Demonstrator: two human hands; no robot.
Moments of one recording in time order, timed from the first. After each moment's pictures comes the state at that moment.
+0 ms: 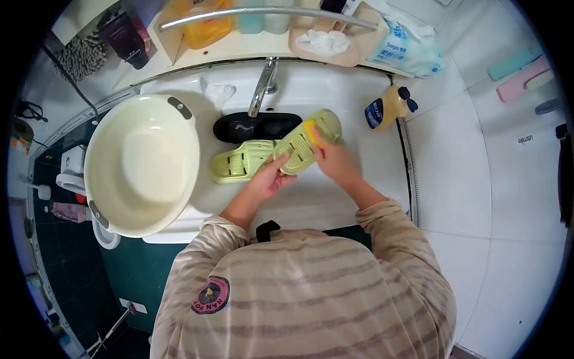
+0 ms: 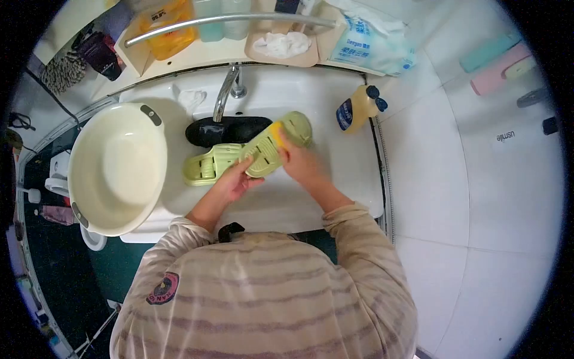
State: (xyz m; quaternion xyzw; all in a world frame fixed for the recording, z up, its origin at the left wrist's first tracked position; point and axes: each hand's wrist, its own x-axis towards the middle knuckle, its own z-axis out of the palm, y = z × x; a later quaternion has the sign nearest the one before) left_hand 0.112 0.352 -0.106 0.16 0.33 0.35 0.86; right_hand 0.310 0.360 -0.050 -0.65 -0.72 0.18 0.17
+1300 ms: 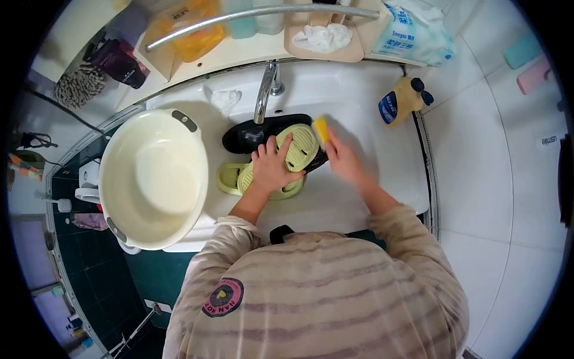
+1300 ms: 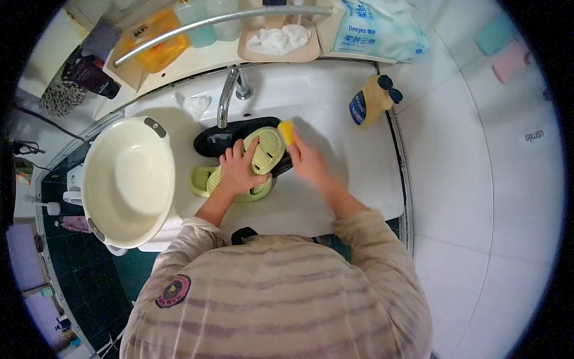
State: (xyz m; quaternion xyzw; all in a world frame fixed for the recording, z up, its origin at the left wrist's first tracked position) left_hand 0.094 0.371 -0.092 0.83 0.55 0.09 0.08; right_hand 0.310 0.368 -0.077 -0.66 -0.64 0.32 0.24
